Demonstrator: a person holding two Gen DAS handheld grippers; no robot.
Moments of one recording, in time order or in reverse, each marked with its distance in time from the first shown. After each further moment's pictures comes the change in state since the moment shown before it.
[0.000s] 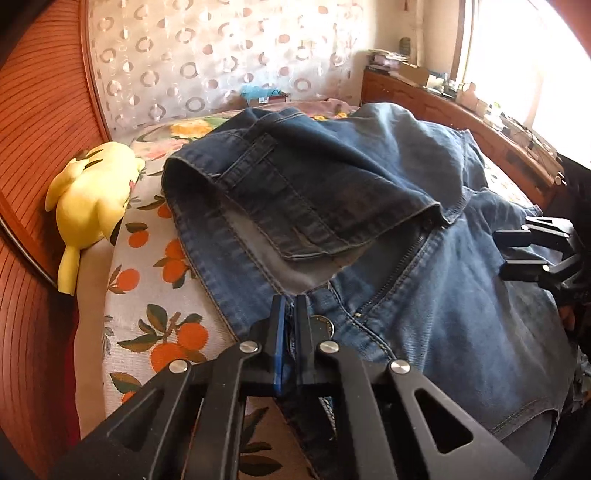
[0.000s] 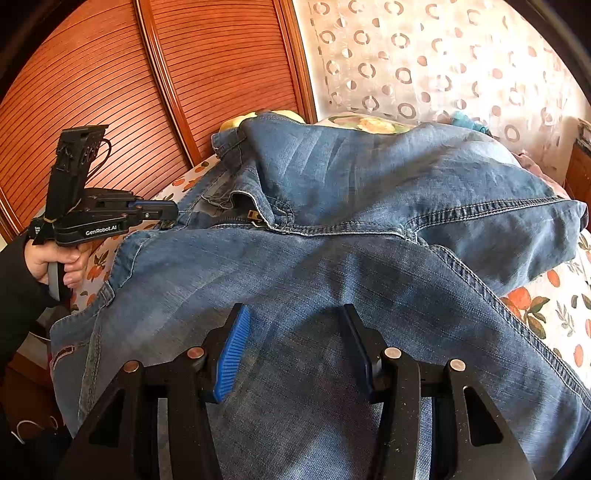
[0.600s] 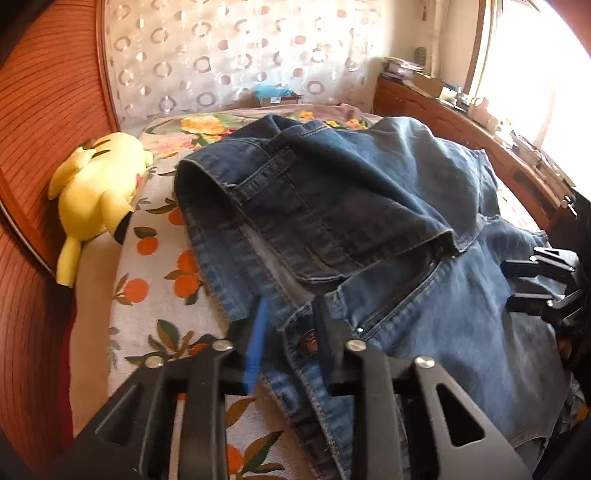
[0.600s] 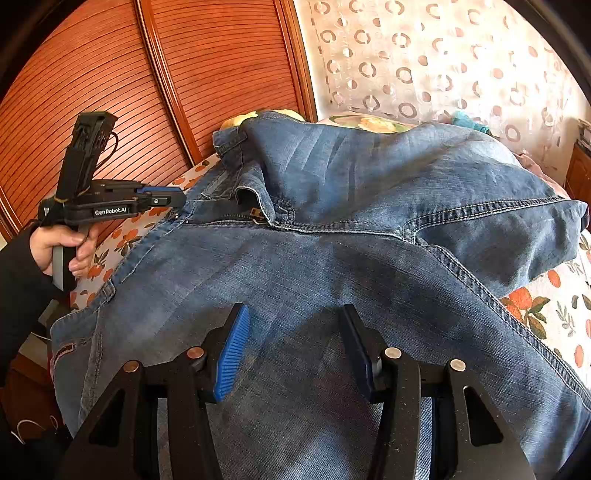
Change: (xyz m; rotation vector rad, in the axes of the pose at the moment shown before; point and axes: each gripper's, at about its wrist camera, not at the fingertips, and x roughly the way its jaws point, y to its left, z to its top) left arm 0.007 0.012 0.015 -0.061 0.004 -0.014; right arm -0.001 0.002 -0.002 -0.002 0.004 0.000
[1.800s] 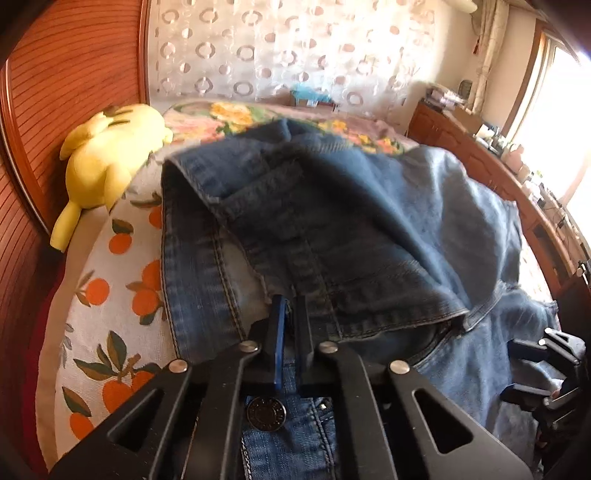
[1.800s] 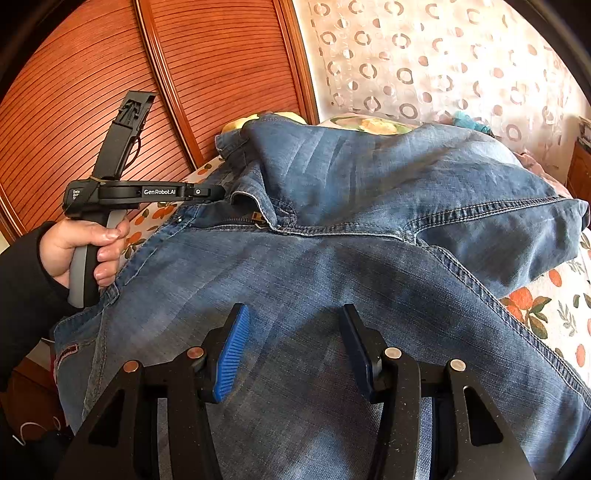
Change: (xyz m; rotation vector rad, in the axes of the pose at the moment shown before) left arm 0.025 -0.018 0.022 -0.216 -0.039 0.053; right arm -0.003 -0.001 0.000 0.014 -0.008 0.018
